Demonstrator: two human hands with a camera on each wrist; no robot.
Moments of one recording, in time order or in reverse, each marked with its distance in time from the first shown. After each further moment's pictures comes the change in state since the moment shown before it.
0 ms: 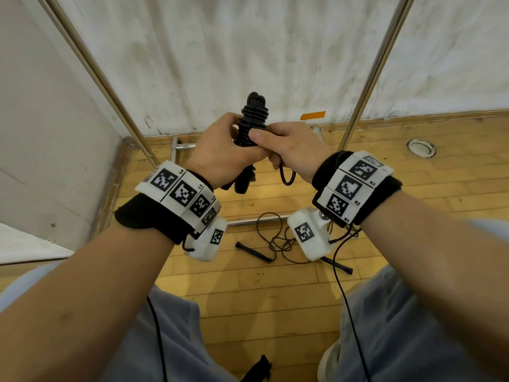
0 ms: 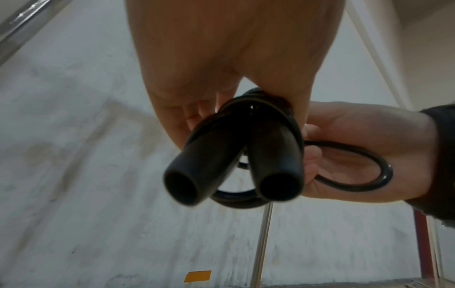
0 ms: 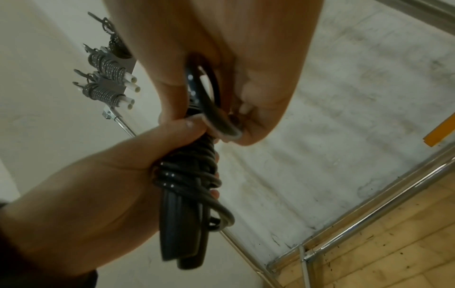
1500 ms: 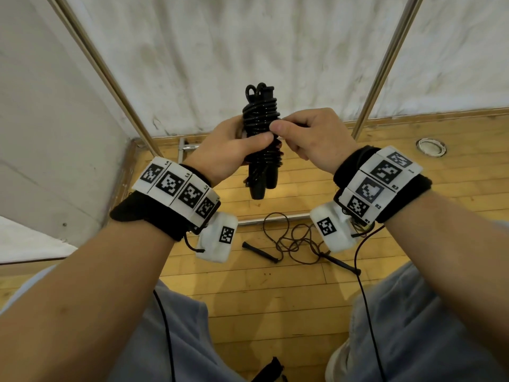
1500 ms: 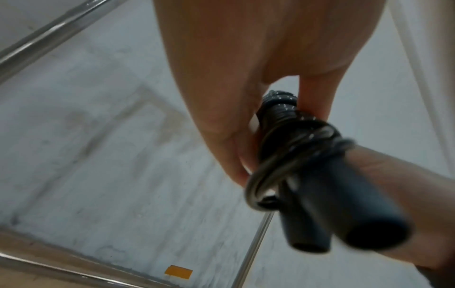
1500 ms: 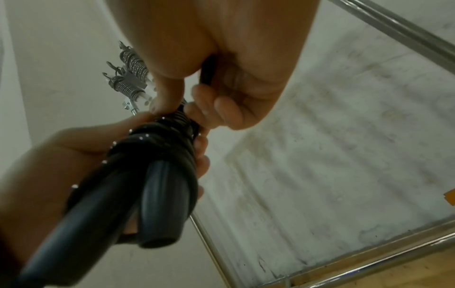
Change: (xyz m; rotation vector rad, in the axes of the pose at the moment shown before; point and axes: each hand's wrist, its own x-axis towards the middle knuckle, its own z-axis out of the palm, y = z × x) left_hand -0.003 0.008 -0.014 -0.425 -0.306 -0.034; right_hand -0.008 -0.013 -0.017 -0.109 0.116 -0.098
